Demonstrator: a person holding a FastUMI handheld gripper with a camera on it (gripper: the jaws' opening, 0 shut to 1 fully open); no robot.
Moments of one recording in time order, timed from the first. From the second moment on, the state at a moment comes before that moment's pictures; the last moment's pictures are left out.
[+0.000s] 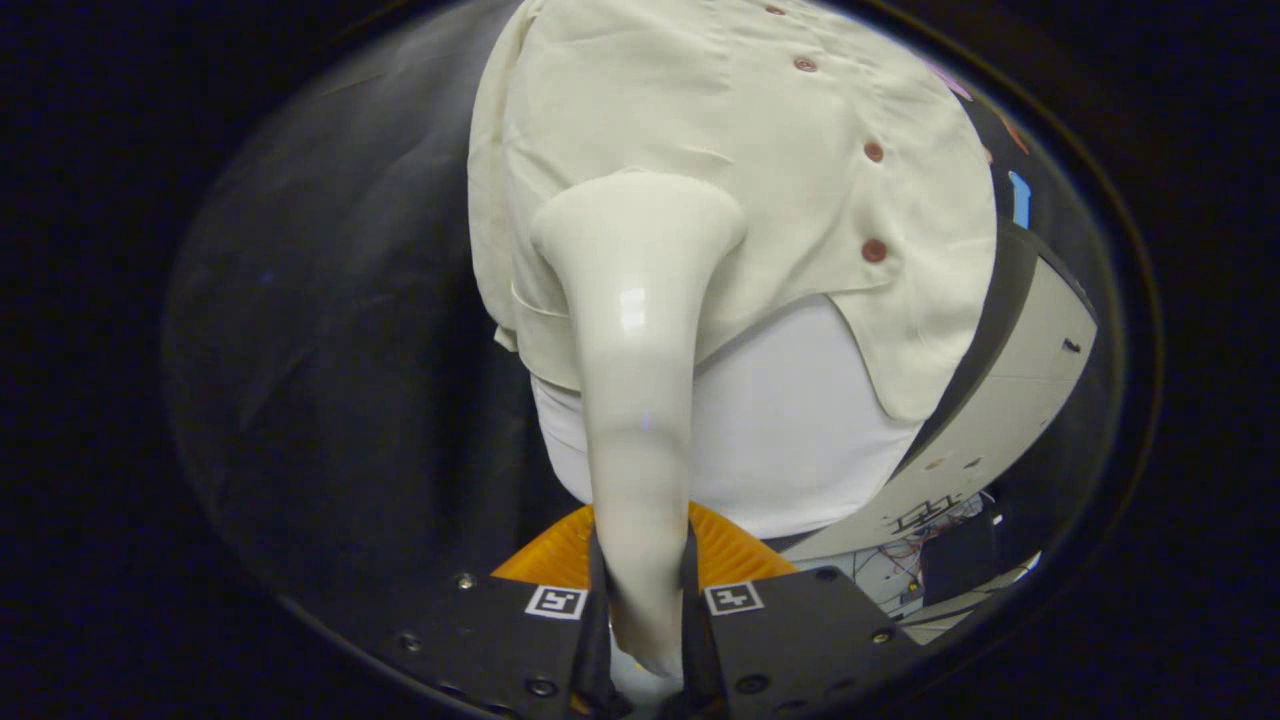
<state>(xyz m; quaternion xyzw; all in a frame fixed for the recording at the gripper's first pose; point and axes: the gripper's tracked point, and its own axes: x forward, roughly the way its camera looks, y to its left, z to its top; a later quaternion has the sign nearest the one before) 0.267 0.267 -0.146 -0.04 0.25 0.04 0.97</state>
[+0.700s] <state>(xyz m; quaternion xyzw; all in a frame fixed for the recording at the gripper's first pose) 0.221 0.172 0.024 0.02 0.13 0.01 0.99</state>
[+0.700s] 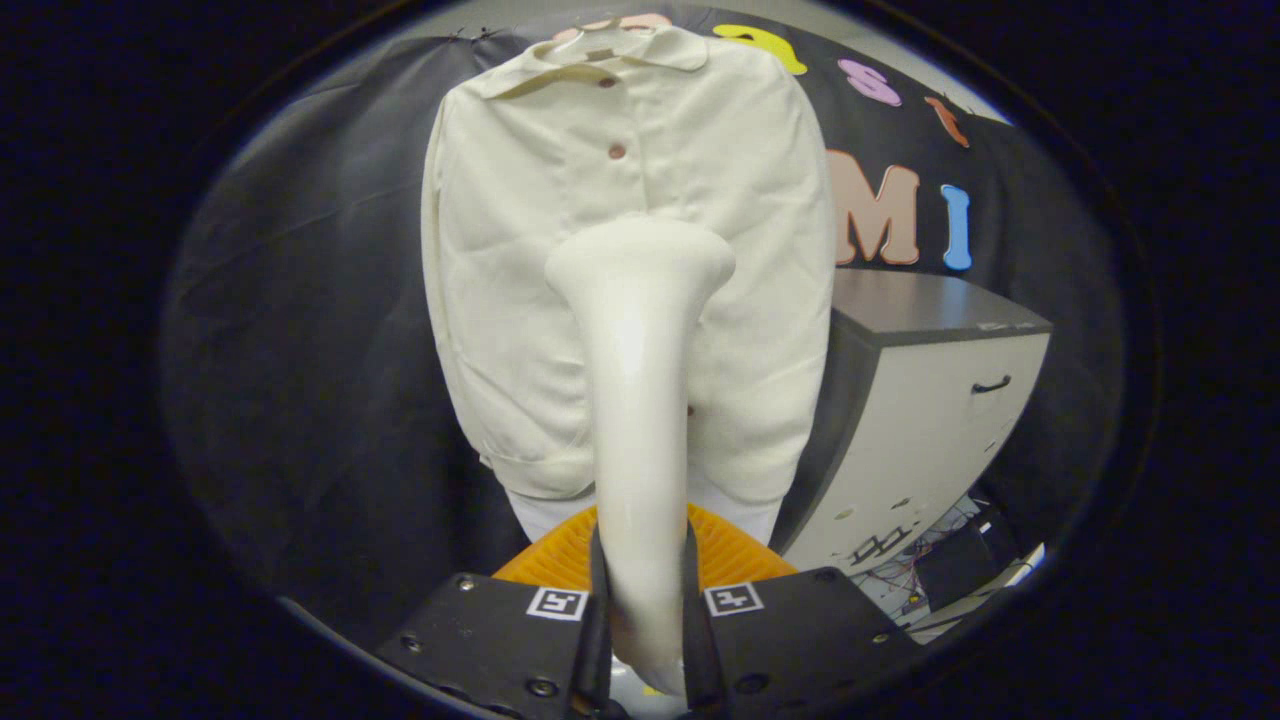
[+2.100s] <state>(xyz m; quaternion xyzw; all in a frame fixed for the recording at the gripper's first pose) 0.321 0.114 0.157 0.00 0.03 -0.01 1.00</state>
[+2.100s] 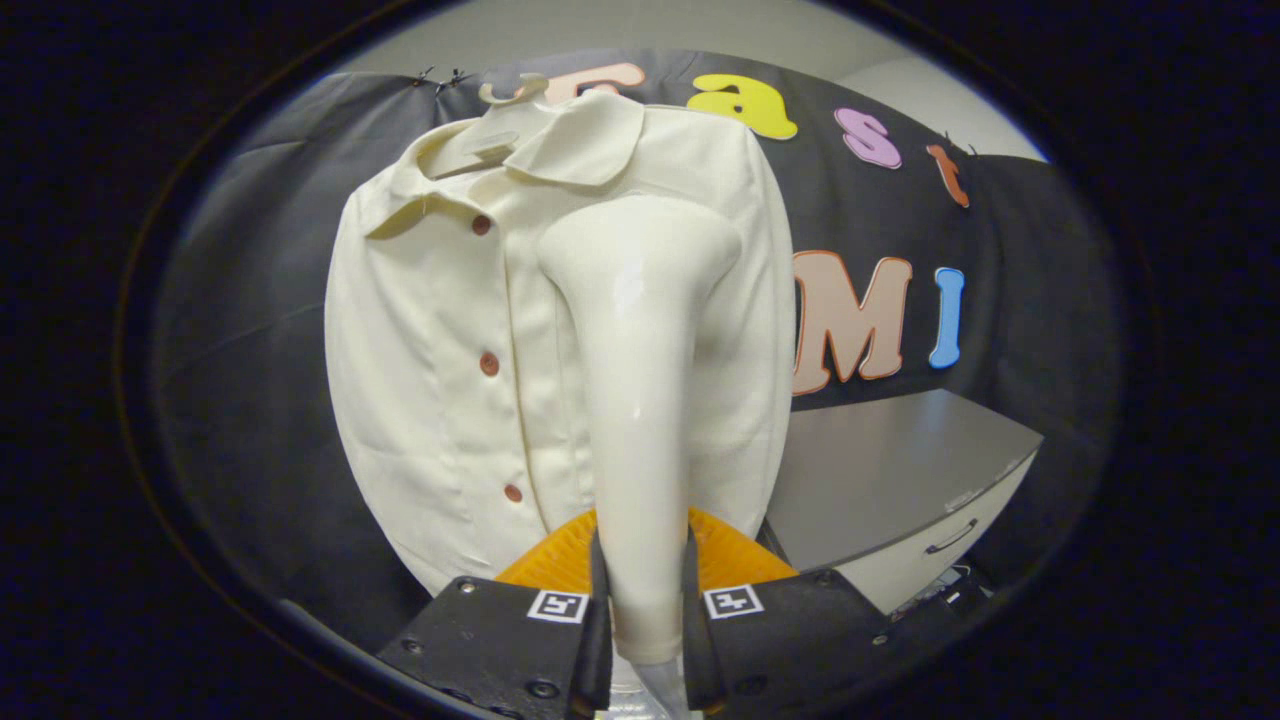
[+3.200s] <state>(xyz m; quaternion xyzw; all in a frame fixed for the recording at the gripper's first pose) 0.314 0.107 0.012 -0.01 0.15 -0.02 0.99</state>
